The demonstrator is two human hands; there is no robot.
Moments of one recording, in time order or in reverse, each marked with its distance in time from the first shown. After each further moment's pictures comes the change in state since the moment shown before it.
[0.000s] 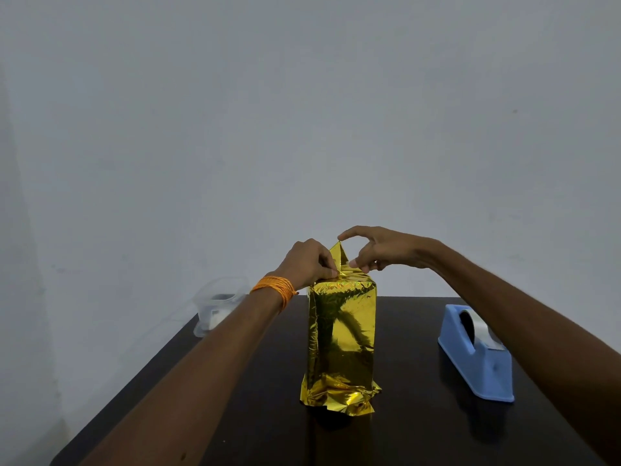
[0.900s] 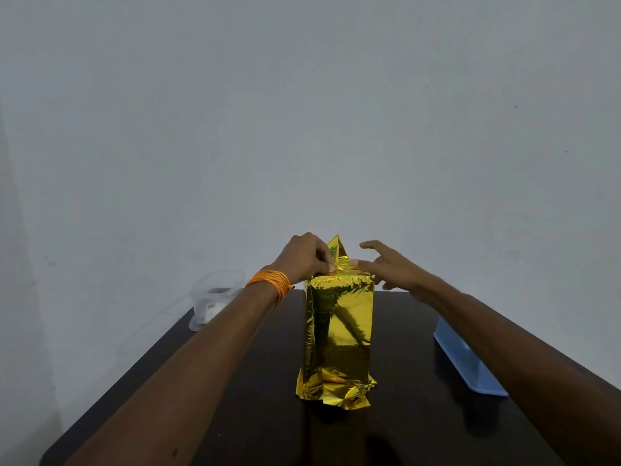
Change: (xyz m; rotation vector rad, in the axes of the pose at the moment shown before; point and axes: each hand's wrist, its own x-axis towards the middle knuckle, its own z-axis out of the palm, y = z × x) left_hand -0.001 0.003 -0.001 -0.013 -0.003 -0.011; right_hand -0.010 0.050 0.038 0.091 0.331 0.112
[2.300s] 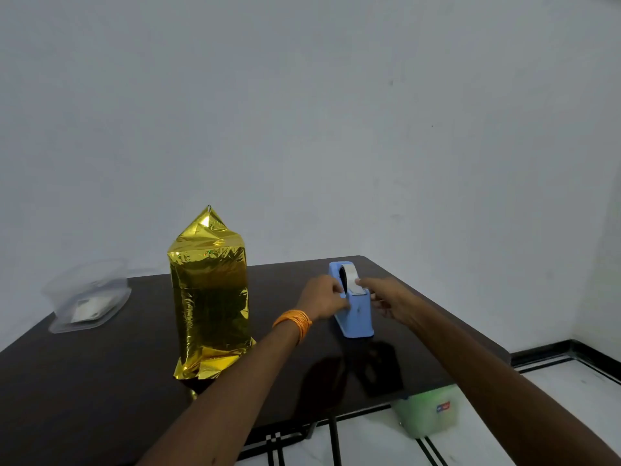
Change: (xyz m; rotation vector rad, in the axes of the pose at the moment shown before) left_hand 0.006 0.128 0.231 -0.106 -0.284 -0.013; right_hand -0.123 0.155 -0.083 0.392 0.387 0.628
